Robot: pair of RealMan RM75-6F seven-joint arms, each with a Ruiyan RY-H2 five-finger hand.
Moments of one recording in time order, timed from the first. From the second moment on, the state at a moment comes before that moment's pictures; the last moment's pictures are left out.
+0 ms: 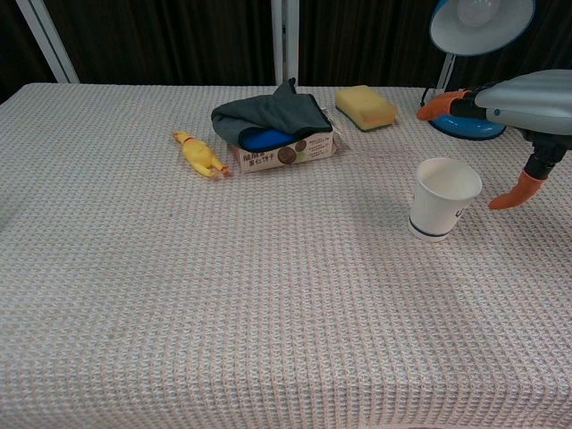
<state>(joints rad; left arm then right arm) -0.13 -1.26 -0.02 -1.36 1.52 1.45 -0.02 0.62 -1.23 0.16 -1.78 -1.11 0.86 -0.58</state>
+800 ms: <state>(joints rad) -0.13 -1.25 -0.02 -1.35 1.51 1.44 -0.04 0.72 -1.31 0.09 -1.72 -1.05 0.87 -0.62</state>
